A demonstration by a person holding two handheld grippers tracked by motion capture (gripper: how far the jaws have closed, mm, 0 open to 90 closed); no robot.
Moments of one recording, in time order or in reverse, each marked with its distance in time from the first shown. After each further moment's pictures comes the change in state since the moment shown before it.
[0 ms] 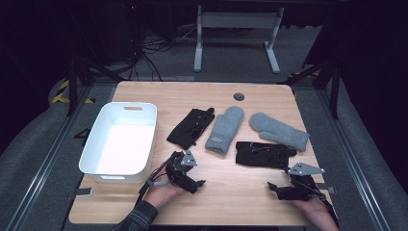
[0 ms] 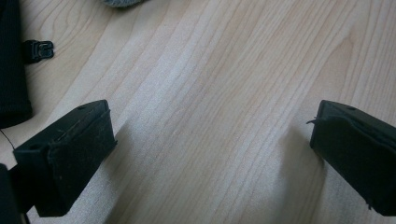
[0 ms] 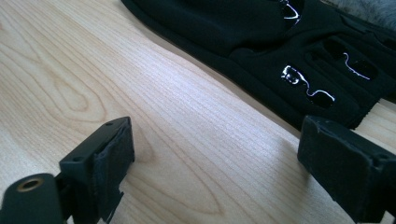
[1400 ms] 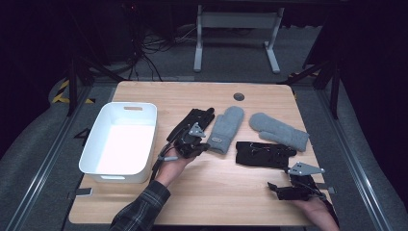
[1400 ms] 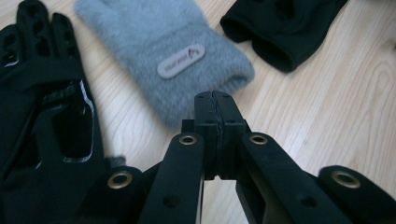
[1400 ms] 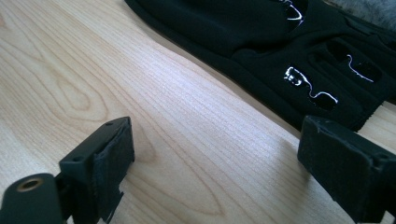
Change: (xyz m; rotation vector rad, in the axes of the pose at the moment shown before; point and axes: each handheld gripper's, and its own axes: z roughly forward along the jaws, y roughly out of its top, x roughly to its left) left arm 0.036 0.078 -0.005 -0.040 -0.018 -0.057; right arm 0.000 0.000 0.000 -0.001 0.010 -0.008
